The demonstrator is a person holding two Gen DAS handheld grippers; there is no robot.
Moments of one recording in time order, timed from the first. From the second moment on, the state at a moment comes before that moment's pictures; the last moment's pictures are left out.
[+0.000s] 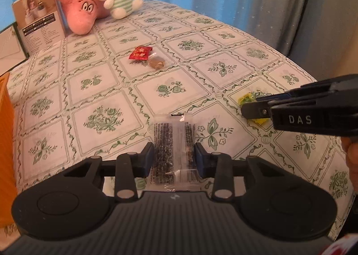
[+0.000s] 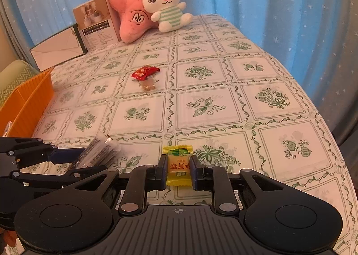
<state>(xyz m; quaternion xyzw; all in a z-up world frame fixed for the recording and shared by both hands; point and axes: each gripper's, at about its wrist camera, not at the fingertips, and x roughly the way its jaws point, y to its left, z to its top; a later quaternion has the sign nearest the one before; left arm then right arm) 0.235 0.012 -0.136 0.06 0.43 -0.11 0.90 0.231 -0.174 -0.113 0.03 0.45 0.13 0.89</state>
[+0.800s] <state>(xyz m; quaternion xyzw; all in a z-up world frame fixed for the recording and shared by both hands) 0.117 0.078 -0.045 -0.06 0.40 -0.01 0.91 0.129 -0.117 -0.039 0.03 0.41 0.15 0.90</state>
